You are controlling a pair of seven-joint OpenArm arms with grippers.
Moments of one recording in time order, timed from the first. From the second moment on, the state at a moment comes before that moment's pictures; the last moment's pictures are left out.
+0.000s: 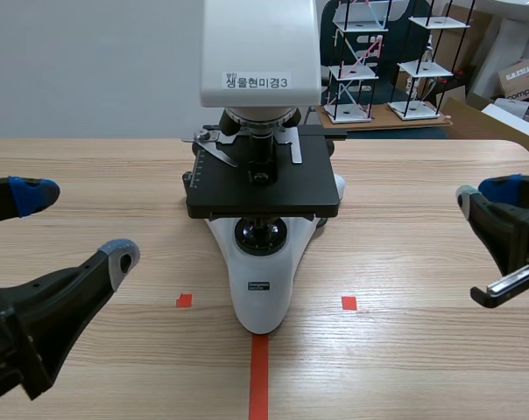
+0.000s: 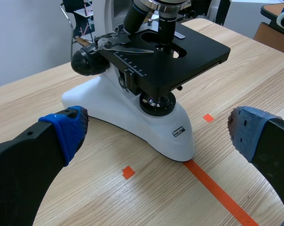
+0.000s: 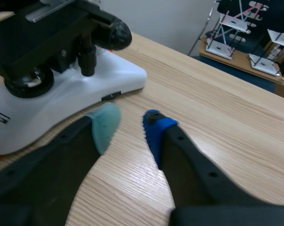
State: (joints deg) left arm 47.4 -32.6 -8.3 120.6 -21.4 -26.8 -12.2; right arm -38.1 28.7 12.5 114.3 13.9 18.9 3.3
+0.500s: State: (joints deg) left arm 47.4 -32.6 -8.3 120.6 -21.4 -26.8 -12.2; right arm -27.2 23.0 12.5 92.1 9.3 22.1 7.1
